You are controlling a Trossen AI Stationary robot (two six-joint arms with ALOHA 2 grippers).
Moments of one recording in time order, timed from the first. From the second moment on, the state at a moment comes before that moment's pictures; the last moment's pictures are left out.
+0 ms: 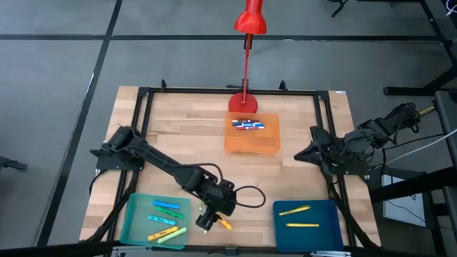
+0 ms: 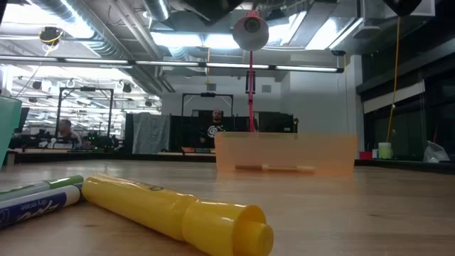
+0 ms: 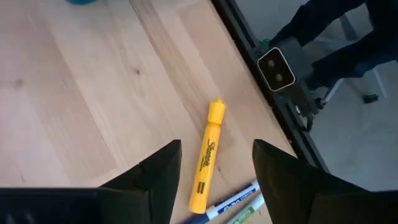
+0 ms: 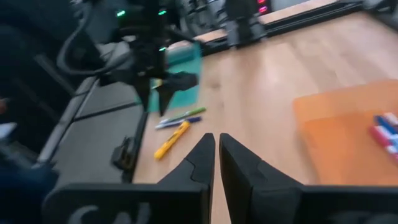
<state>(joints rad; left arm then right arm) -0.44 1.92 1.62 -0.71 0.15 -0.04 0.52 0.63 0.85 -0.59 0.34 0.49</state>
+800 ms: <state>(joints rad) -0.40 1.93 1.64 -0.79 0.14 -0.12 0.52 0.63 0.85 -0.43 0.23 0.23</state>
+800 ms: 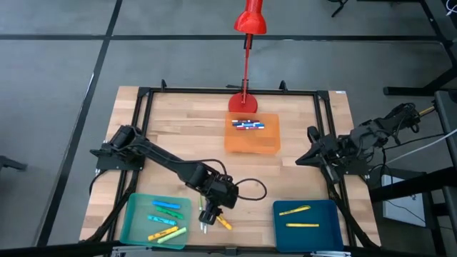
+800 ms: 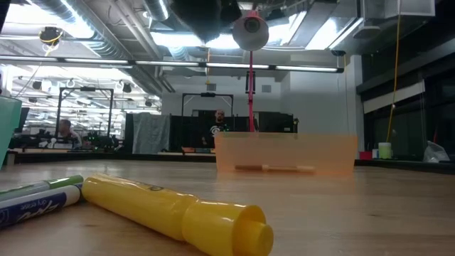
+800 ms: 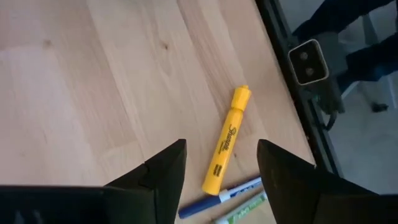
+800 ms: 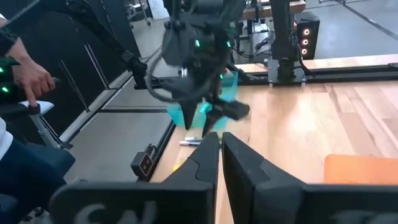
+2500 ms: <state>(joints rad) -0.54 2.35 1.95 -1.03 -0.04 -0.05 0.52 0.63 0.85 -0.45 0.23 0.34</state>
